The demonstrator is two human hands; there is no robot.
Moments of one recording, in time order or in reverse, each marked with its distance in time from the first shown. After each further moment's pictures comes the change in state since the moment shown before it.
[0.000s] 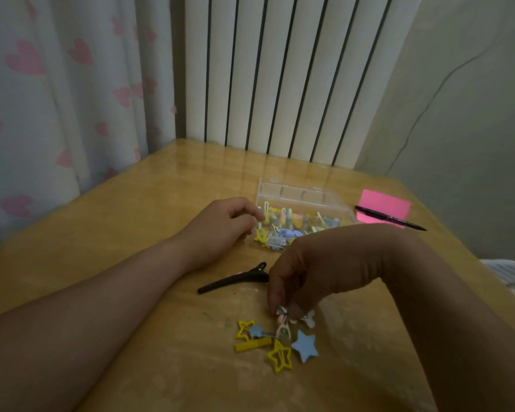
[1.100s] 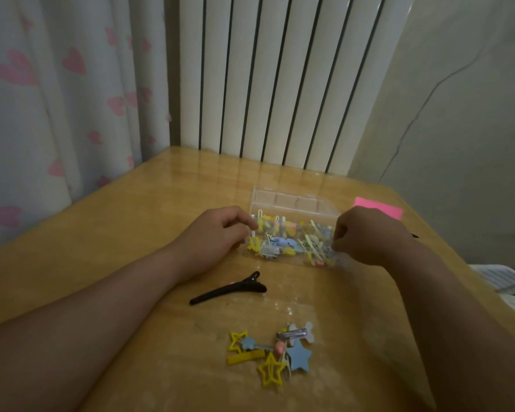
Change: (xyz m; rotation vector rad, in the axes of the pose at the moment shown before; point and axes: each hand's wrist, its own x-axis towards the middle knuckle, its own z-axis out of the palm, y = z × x) left_hand 0.001 -0.002 0.000 0.003 0.006 -0.008; right_hand -0.007 0.085 -0.007 -0.148 0.849 0.735
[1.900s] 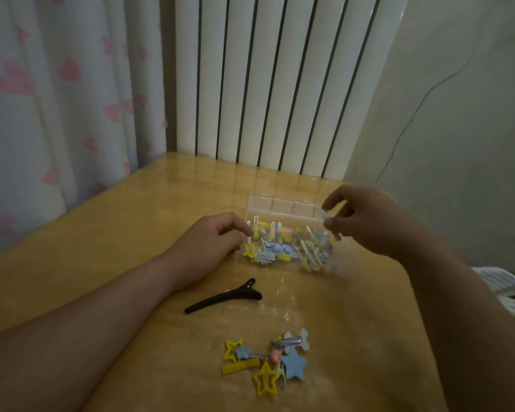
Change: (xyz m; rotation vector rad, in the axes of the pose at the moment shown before) left_hand -0.003 0.005 0.000 0.009 0.002 -0.022; right_hand -0.015 -0.002 -0.036 0.485 0.061 -0.132
